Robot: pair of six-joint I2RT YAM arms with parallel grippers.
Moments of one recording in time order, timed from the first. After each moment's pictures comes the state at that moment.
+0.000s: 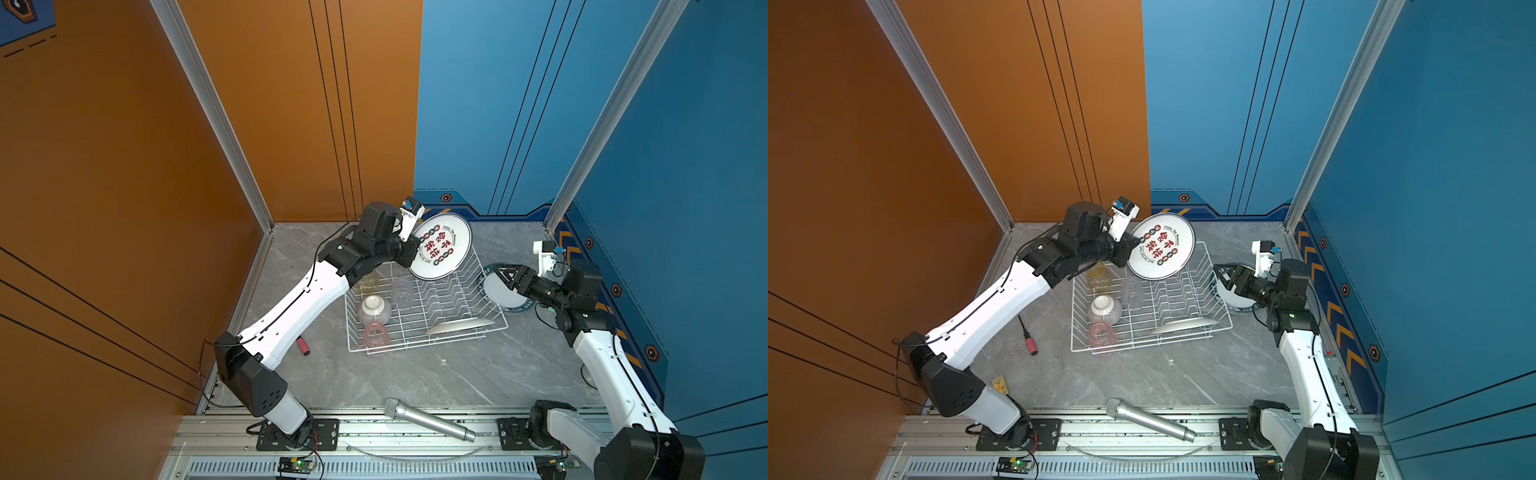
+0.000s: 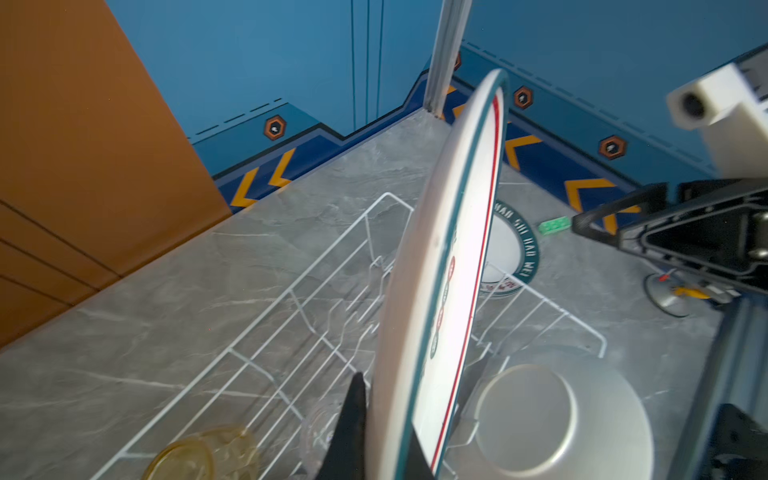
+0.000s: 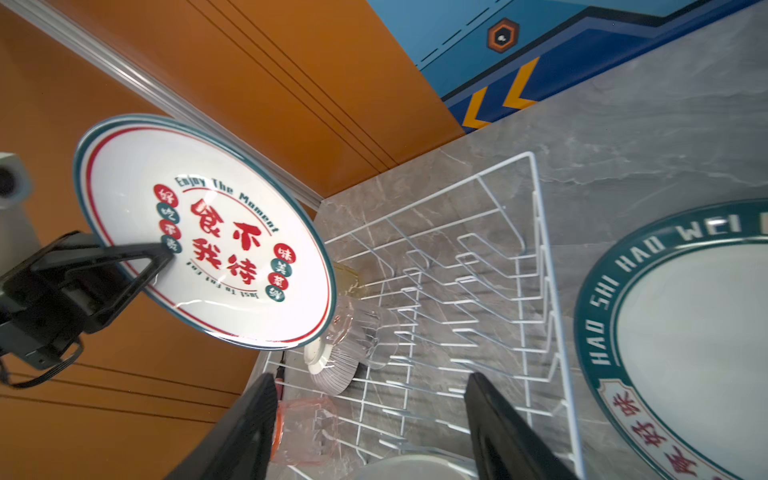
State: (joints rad) left arm -0.63 1.58 1.67 -0.57 0.19 -0.07; right arm -0.11 1.05 0.77 -0.06 -0.83 0.56
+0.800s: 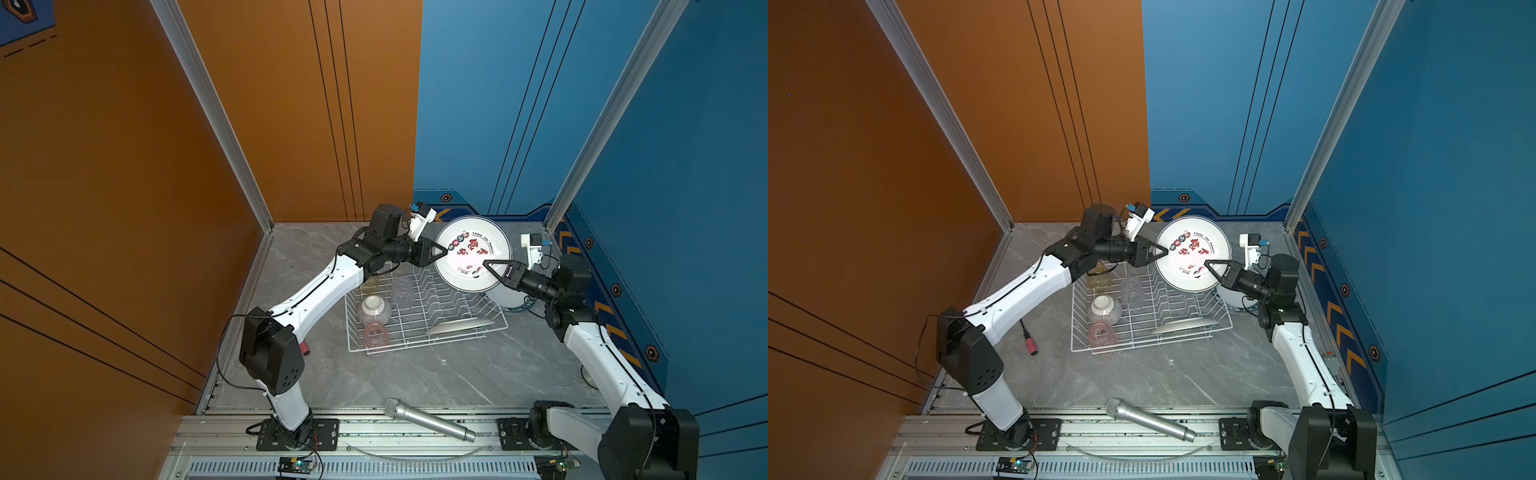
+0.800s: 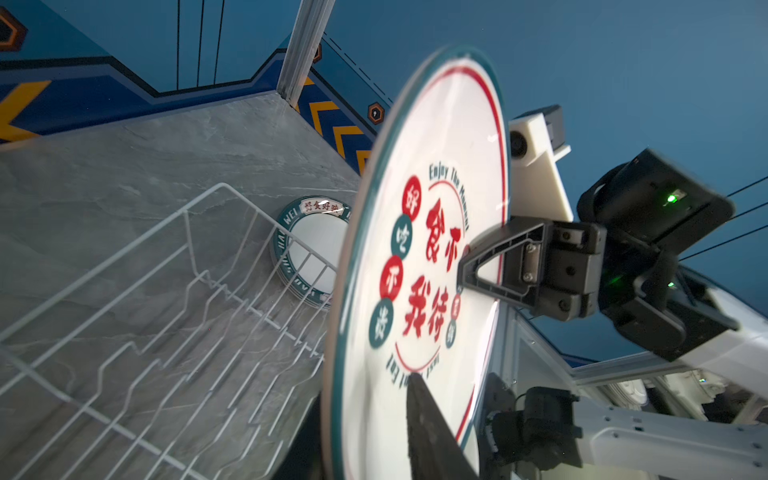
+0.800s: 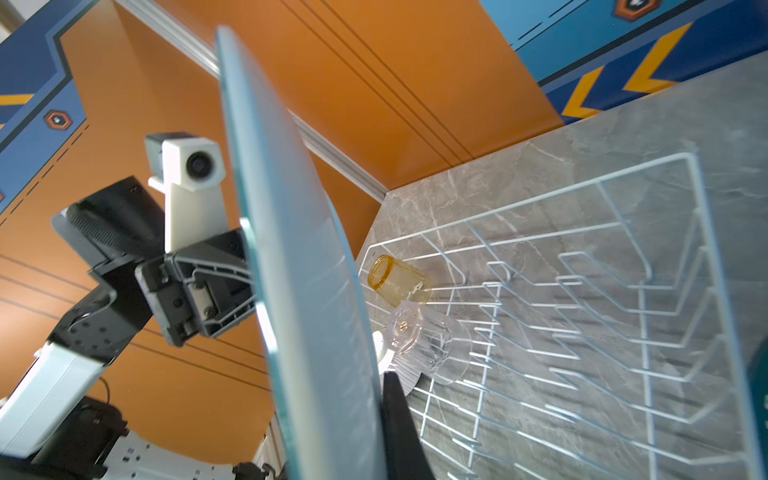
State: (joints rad) left arm -0.60 1.73 1.62 -0.37 0.58 -0.30; right arm -0.08 1.13 0.75 0.17 -0.90 0.72
